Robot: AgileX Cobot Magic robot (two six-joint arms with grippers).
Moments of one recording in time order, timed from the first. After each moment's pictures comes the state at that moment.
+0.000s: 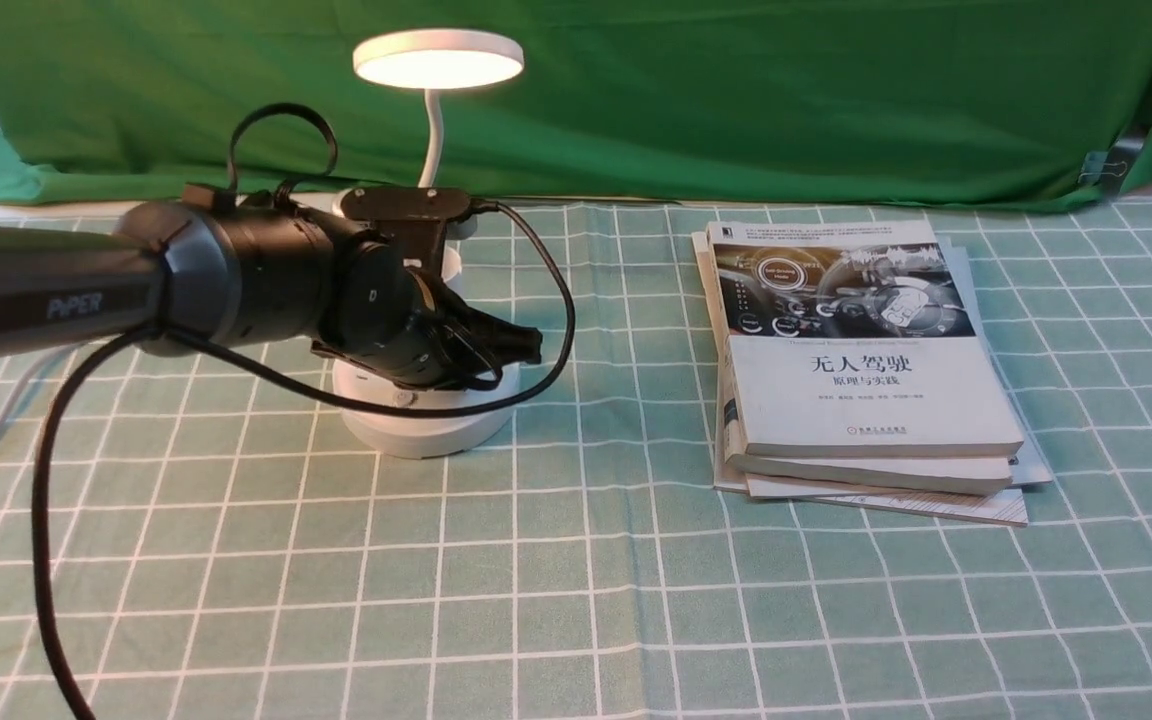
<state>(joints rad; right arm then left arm) -0.02 0.00 0.01 -0.08 0.25 0.16 -0.42 1.97 -1.28 0.02 0.31 -0.28</state>
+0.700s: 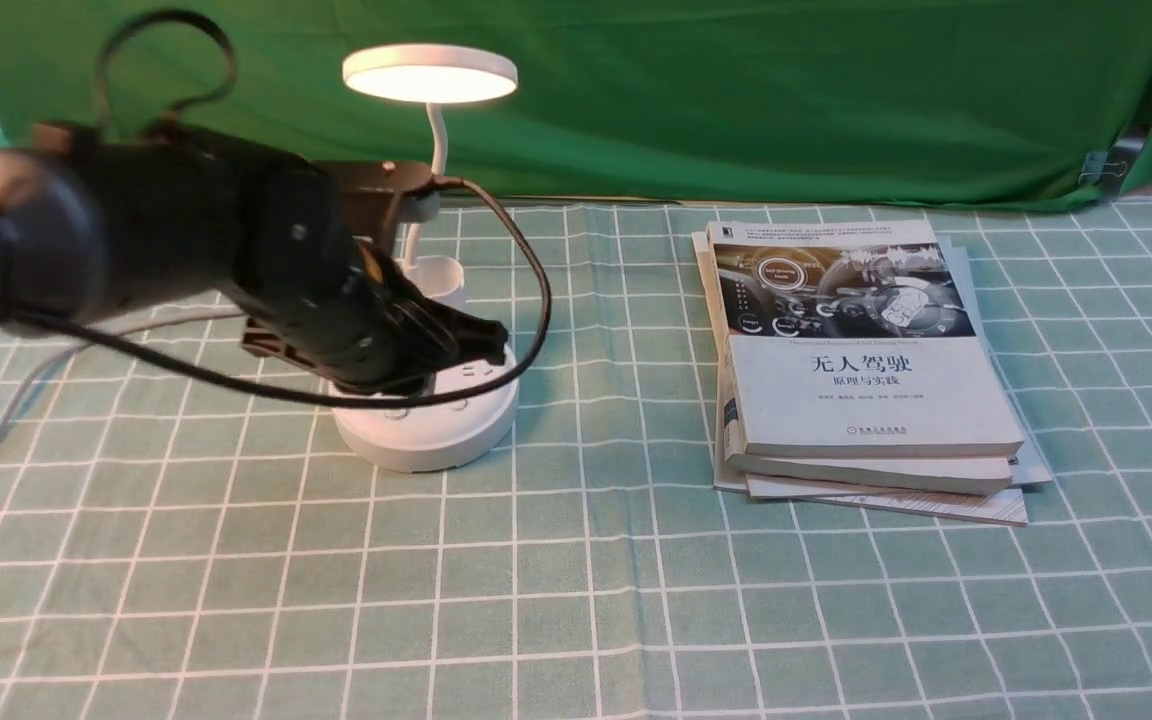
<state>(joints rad) -0.02 0.00 0.01 -0.08 0.25 0.16 -0.42 1.69 -1.19 -0.06 0.60 -0.20</state>
